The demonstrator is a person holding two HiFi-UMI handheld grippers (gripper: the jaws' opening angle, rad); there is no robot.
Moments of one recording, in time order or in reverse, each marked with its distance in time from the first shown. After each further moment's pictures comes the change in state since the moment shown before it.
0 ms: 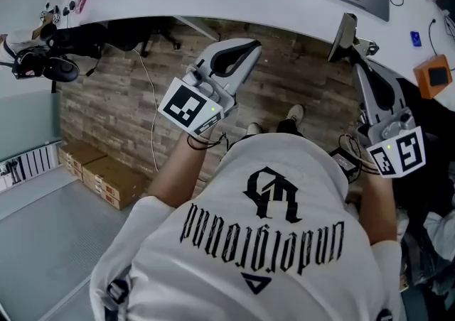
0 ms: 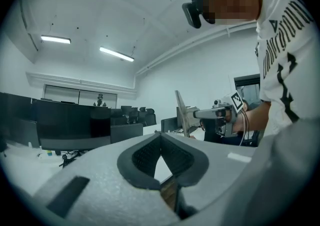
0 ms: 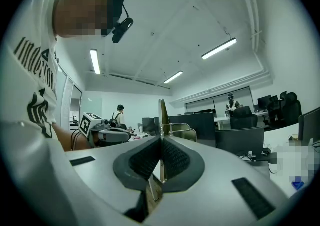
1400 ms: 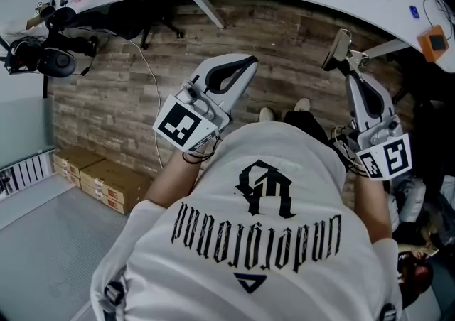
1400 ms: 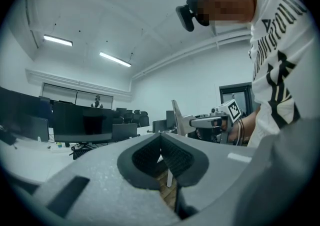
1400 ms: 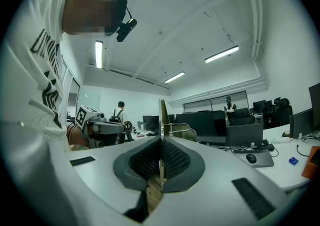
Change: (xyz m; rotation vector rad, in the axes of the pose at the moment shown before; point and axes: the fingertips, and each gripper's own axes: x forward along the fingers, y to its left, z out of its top) left arm -0.248 -0.055 -0.015 -0.015 -0.045 -0.075; right arm -0.019 0.248 -0.038 -0.037 0.008 -0.084
